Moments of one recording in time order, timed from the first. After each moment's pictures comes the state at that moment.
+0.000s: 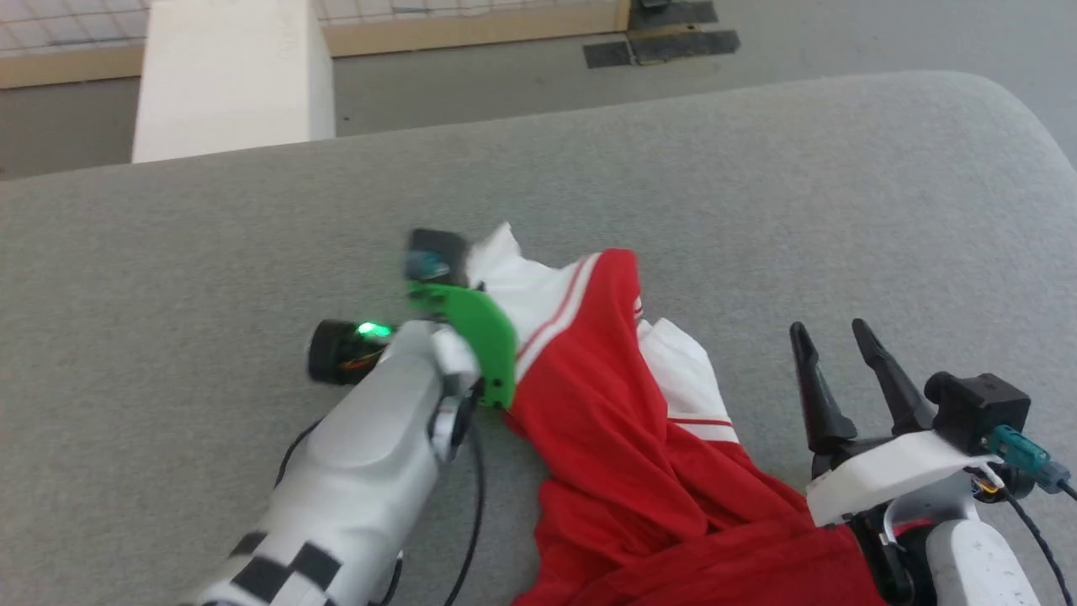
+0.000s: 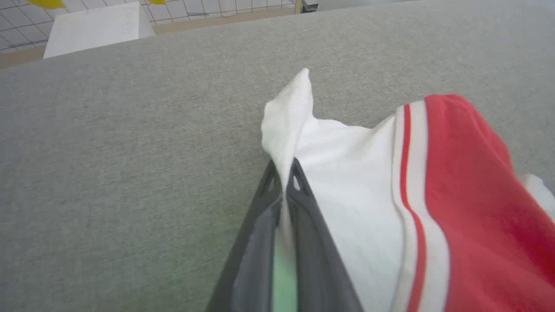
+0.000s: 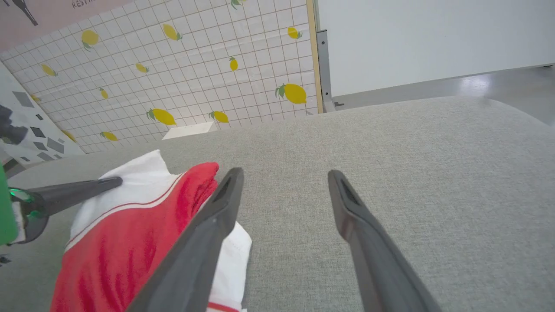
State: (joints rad) left arm -0.79 0.07 -0.72 0.91 -0.65 0.16 0.07; right arm -0.10 -0.05 0.02 0.10 0.25 0.13 -0.07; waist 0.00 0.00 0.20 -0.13
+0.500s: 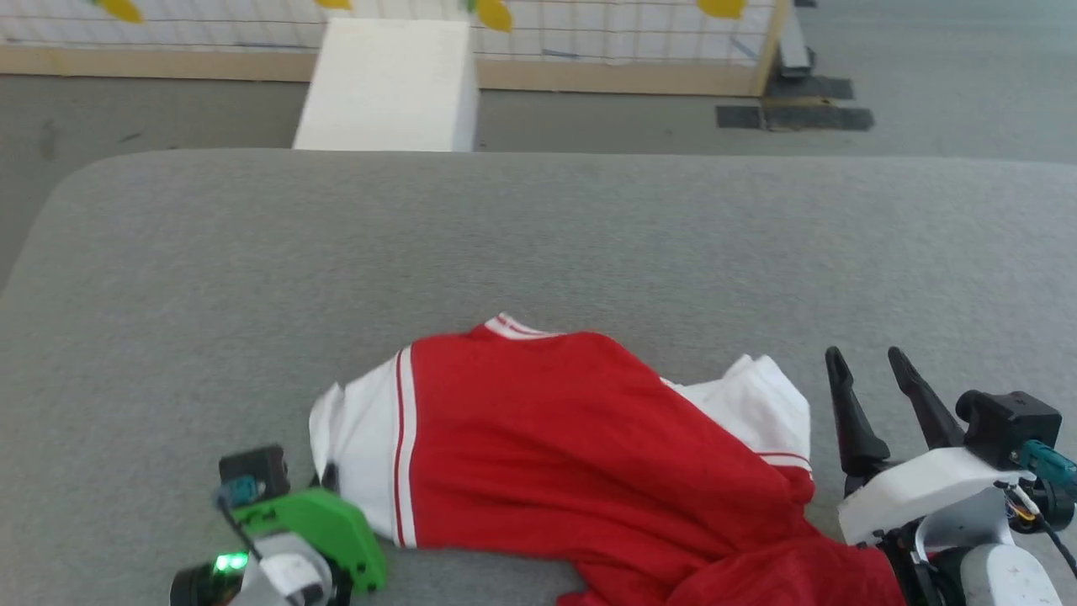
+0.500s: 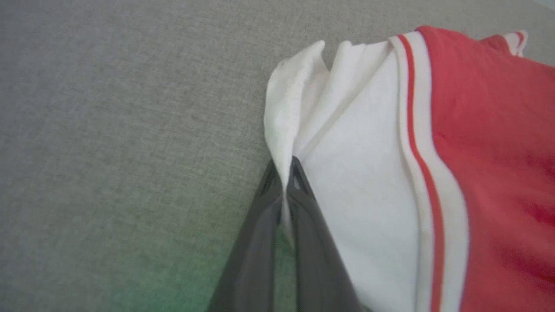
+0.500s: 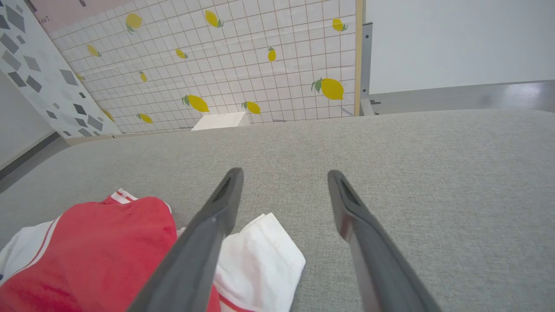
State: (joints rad) left arm -0.22 0.33 -0.53 0.46 -0.81 0.35 -0.08; right arm -0.05 -0.05 -0.06 0.06 0.23 0.13 0.00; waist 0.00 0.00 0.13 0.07
